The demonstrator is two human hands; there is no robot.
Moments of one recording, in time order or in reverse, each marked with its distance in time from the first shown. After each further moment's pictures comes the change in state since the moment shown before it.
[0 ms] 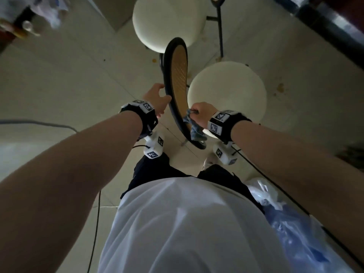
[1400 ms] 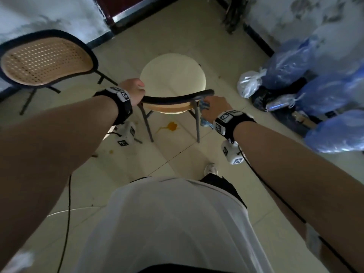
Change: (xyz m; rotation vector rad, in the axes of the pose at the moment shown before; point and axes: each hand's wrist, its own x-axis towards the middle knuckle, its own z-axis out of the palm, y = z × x) left_hand 0.104 0.079 -0.145 1.092 -0.454 1.178; right_hand -0.048 -0.215 0.145 0.500 0.748 1.022
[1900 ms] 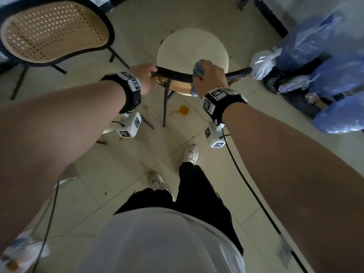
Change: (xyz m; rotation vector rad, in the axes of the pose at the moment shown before) left_hand 0.013 -0.130 -0.024 0.104 -0.100 0.179; right_hand 0.034 -0.183 0.061 0.277 0.398 0.066
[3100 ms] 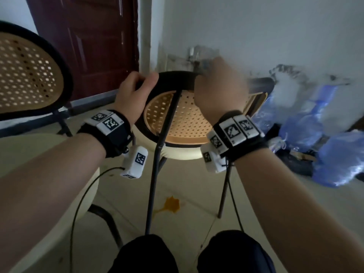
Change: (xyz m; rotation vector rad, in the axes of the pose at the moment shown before) left_hand 0.193 -0.089 0.146 -0.931 0.665 0.753; right_hand 0.061 0.037 0.201 -0.198 1.177 -0.309
